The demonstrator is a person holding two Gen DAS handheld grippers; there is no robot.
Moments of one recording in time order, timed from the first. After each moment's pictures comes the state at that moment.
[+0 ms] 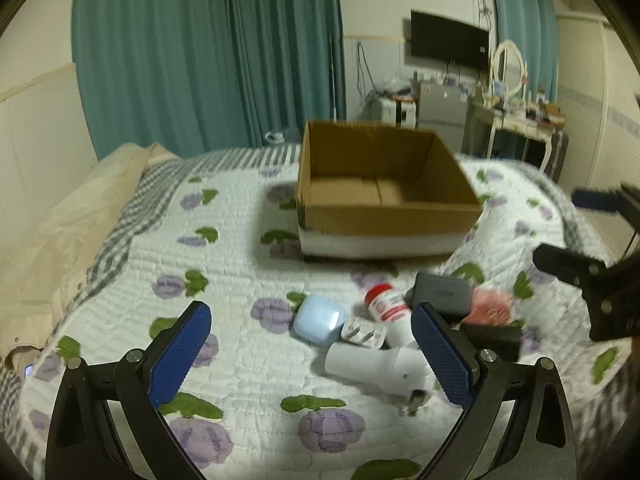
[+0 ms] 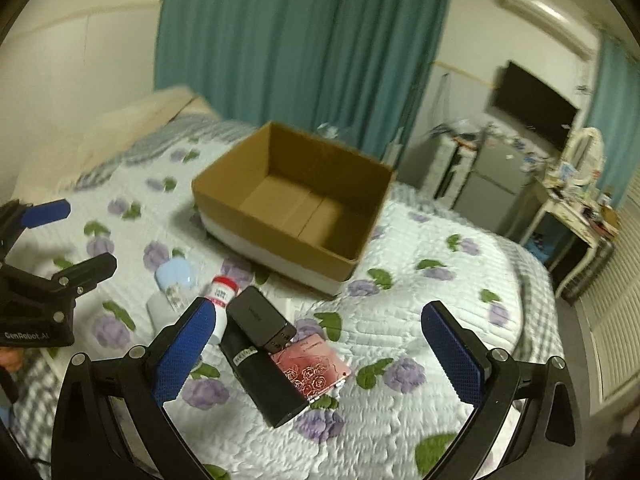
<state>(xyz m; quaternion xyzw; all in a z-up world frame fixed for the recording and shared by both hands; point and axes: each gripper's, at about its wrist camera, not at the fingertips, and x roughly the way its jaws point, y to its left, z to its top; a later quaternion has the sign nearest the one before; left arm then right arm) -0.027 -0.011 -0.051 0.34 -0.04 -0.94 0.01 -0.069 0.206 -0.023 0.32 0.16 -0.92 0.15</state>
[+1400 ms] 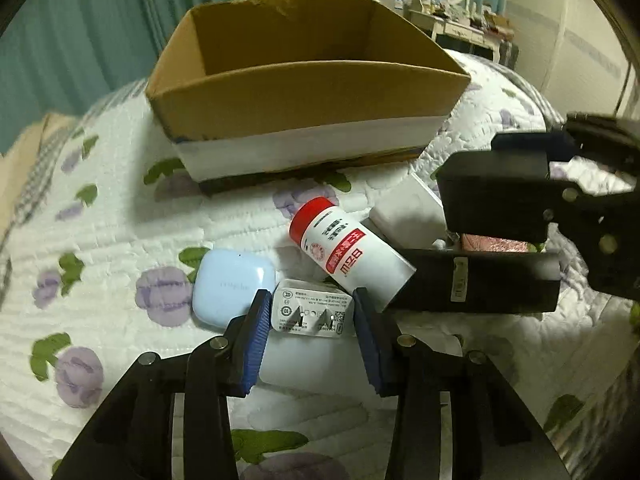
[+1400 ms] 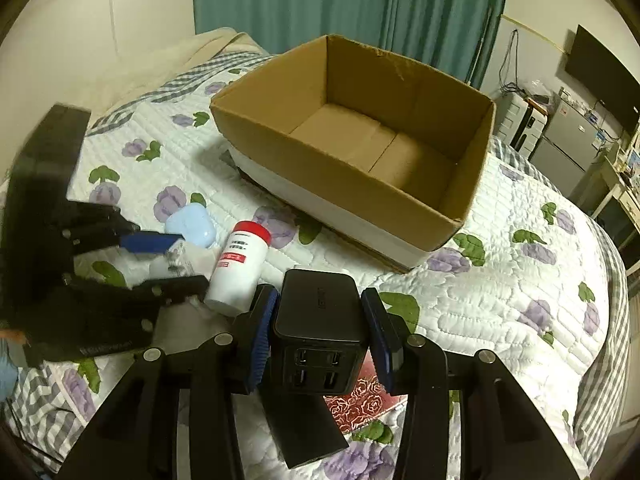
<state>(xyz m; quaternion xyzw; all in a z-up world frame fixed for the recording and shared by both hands) -0.096 0.023 -0.129 0.47 -0.10 -0.87 -0.12 -0.122 0.185 -0.086 0.41 0.15 -0.87 0.24</state>
